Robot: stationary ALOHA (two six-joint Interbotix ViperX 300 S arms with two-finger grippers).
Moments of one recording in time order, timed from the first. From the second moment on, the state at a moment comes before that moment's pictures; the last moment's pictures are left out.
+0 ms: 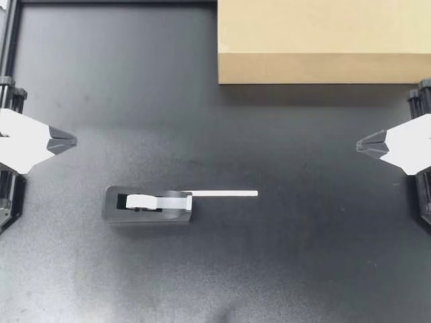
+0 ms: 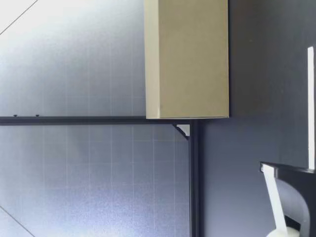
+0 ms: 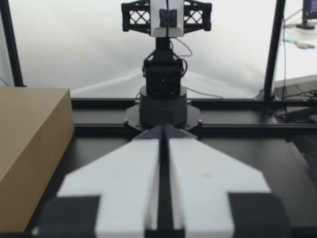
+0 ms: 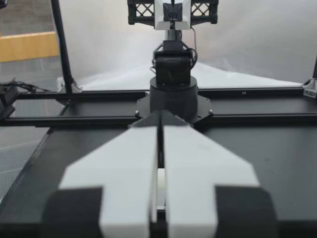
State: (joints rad) left arm 0.00 -0.96 1.17 0.00 -0.30 0.00; right arm -0.01 -0.96 1.17 0.00 -0.29 0.00
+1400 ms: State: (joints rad) left arm 0.00 -0.92 1.25 0.00 -0.40 0.01; right arm -0.06 0.14 0.31 0.04 0.38 0.14
